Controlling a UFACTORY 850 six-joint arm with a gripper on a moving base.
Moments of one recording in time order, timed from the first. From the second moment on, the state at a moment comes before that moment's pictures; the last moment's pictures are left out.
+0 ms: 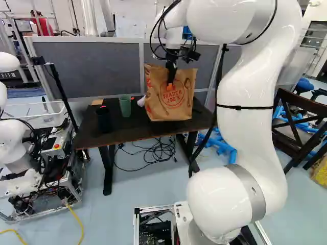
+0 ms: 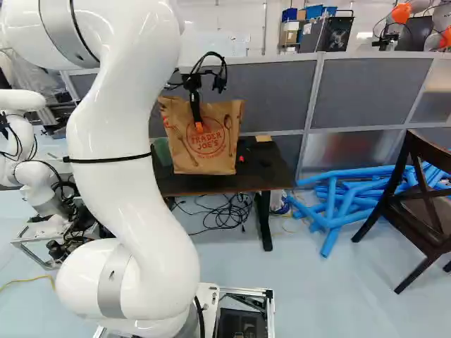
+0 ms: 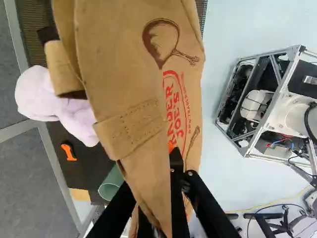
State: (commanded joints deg) arm 4.8 -23.1 -90.7 0.4 -65.9 84.1
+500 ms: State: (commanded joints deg) arm 5.6 -28.8 -93.5 -1.4 -63.9 84.1
